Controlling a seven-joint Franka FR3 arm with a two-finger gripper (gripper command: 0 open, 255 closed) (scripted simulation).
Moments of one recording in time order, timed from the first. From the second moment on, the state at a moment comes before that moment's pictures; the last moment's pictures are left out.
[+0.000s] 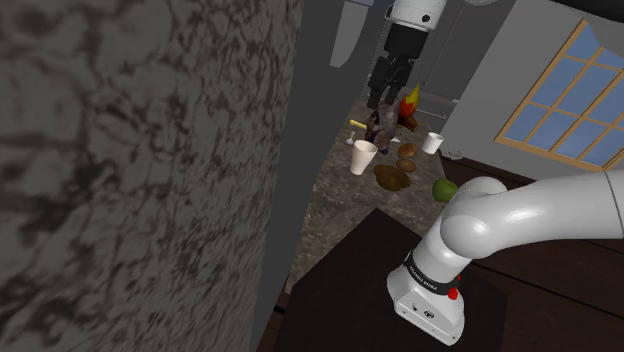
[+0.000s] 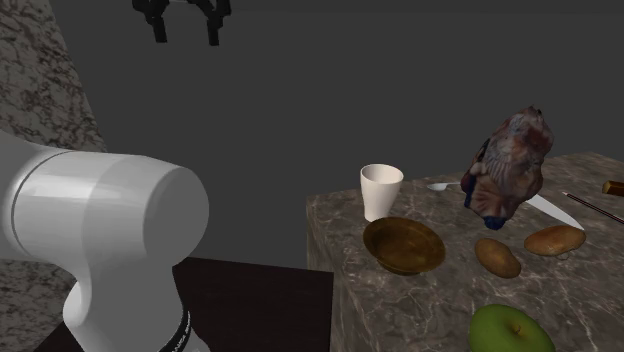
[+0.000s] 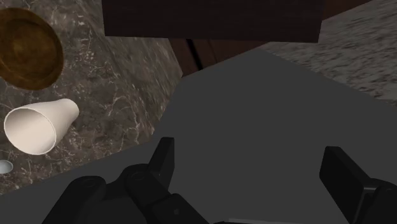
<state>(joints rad) -0.01 -0.79 0.02 -2.28 0.06 1.47 0.00</state>
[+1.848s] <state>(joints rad) -0.16 -0.34 -0.33 -2.54 -0.23 2.30 -0.36</state>
